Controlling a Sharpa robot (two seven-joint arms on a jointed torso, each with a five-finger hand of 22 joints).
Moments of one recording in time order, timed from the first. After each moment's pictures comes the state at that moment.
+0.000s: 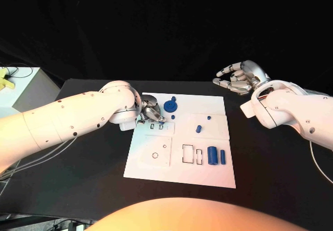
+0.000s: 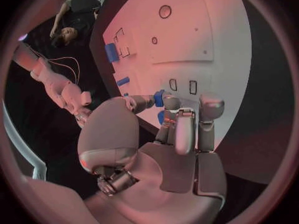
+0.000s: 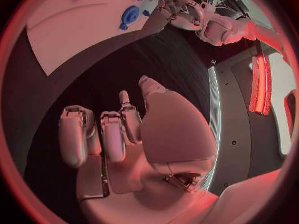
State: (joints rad) left arm 1.09 -0.76 0.15 1.50 -1.10 0.20 -0.60; left_hand 1.03 -0.15 0.83 0.24 0.17 0.73 0.08 0.94 0.80 1.09 0.00 1.21 0.76 1.47 -0.05 1.50 1.31 0.14 1.21 0.06 1.28 0.96; right arm 1.29 -0.76 -0.10 1.41 -0.83 -0.55 -0.01; right_hand 1.35 -0.15 0.21 0.29 0.23 0.84 0.17 0.29 0.30 1.40 0.08 1.38 1.31 1.47 -0.01 1.53 1.31 0.02 1.46 0.10 1.41 1.31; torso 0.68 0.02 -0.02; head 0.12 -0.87
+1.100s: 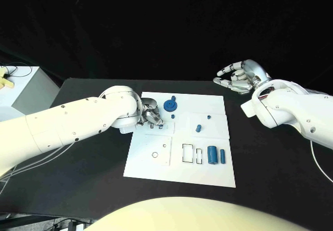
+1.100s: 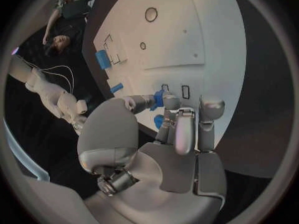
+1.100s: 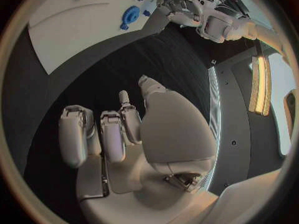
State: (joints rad) left arm 1.08 -0.76 0.13 1.51 -1.18 0.19 -0.61; left_hand 1.03 -0.16 0.86 0.21 0.17 0.73 0.07 0.94 0.80 1.09 0.00 1.21 0.76 1.47 -0.05 1.50 1.31 0.14 1.21 0.06 1.29 0.96; right arm 1.29 -0.77 -0.10 1.41 -0.83 -0.55 -0.01; right_hand 1.35 -0.15 0.21 0.29 0.23 0.84 0.17 0.29 0.30 1.40 0.08 1.38 1.31 1.47 -0.01 1.53 1.31 0.02 1.46 0.10 1.41 1.31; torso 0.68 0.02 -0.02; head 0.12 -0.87
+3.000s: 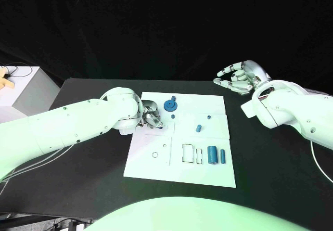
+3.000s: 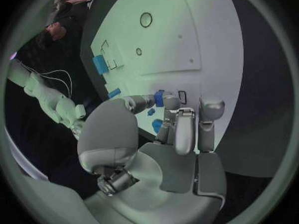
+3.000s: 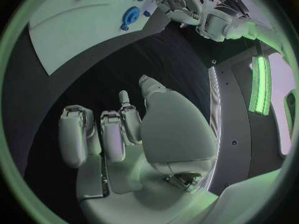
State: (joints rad) left arm 1.07 -0.75 0.13 1.51 -1.21 0.22 -0.62; left_hand 1.02 -0.15 0.86 0.21 0.17 0.74 0.07 0.94 0.80 1.10 0.00 1.21 0.76 1.47 -0.05 1.50 1.31 0.14 1.21 0.06 1.29 0.97; right arm 1.28 -0.77 -0.10 1.41 -0.83 -0.55 -0.01; right_hand 1.35 -0.16 0.21 0.29 0.23 0.84 0.17 0.29 0.30 1.40 0.08 1.38 1.31 1.47 -0.01 1.53 1.31 0.02 1.46 0.10 1.41 1.31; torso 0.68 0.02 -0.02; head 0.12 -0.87
